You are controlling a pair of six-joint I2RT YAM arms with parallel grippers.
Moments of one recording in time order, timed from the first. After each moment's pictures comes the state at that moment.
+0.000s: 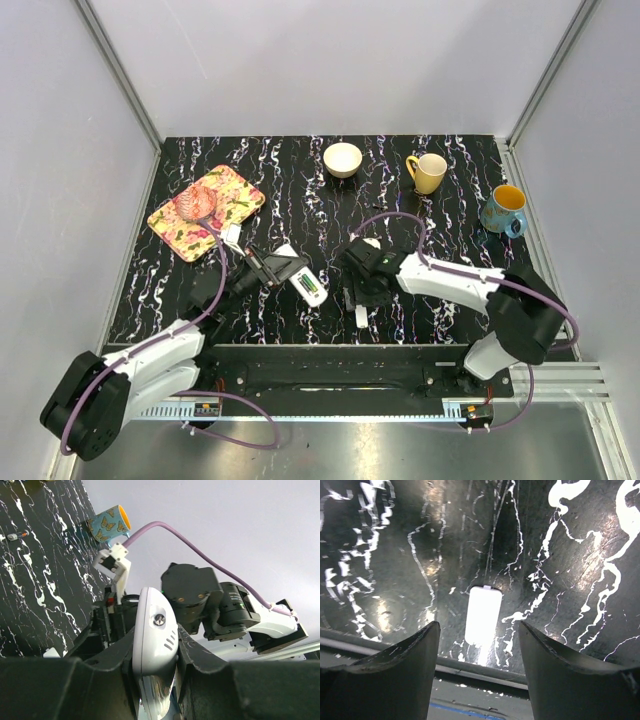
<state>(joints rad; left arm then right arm) -0.55 0.91 0.16 0.91 0.37 -1.28 0.89 1.51 0.95 -0.63 0.08 0.72</state>
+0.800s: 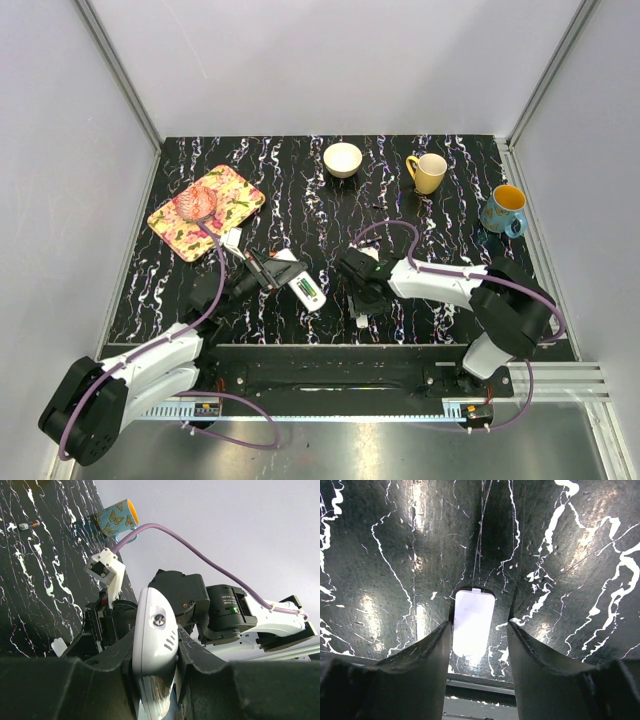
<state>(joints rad) -0.55 0.87 0.13 0.86 0.37 -1.28 0.93 1.61 0.91 -0.60 0.11 0.75</state>
